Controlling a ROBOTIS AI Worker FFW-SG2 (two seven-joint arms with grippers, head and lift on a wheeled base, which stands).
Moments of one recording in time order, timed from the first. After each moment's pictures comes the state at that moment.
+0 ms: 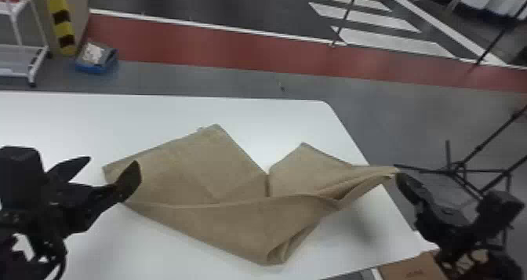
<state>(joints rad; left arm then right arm) 0.20 0.10 -0.13 -1.93 0.22 0.42 -0.14 0.27 -0.02 -0.79 -1.91 -0.17 0.37 0.57</state>
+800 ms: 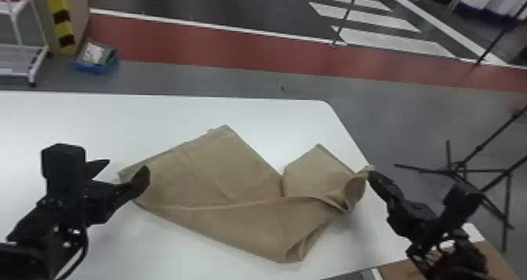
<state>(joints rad) 0.02 0.09 -0.21 -1.62 0.13 0.37 -0.12 0.24 -0.01 -0.69 -1.87 -0.15 0.38 0.58</state>
